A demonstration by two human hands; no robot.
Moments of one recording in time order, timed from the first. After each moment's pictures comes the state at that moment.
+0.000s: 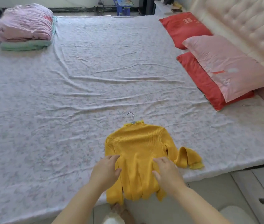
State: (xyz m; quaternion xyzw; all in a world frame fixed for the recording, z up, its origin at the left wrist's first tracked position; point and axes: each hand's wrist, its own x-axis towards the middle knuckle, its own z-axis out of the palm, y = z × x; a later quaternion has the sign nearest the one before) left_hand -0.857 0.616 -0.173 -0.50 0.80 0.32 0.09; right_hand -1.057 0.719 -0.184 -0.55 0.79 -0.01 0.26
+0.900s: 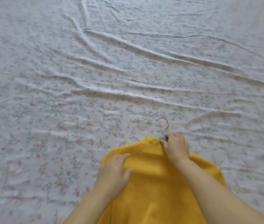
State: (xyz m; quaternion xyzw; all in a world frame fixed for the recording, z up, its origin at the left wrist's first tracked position) left_hand -0.931 0.448 -0.421 -0.61 0.69 0.40 -0.01; right_hand -1.150 0.396 -0.472 -0.58 0.79 0.05 0.21
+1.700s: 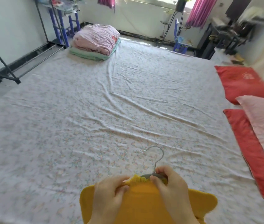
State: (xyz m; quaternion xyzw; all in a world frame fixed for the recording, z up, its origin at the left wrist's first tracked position) left_hand -0.879 0.553 -0.170 -0.65 0.61 0.34 -0.31; right_hand -1.059 0.548 -0.121 -0.59 0.69 -0.28 0.32
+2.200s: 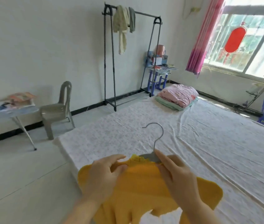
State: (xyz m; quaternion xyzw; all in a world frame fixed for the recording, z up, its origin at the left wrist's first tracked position) left_hand -0.747 0.711 0.002 -0.73 0.47 0.14 -0.48; right_hand -0.932 0.606 0.019 -0.87 0.31 -0.36 0.10
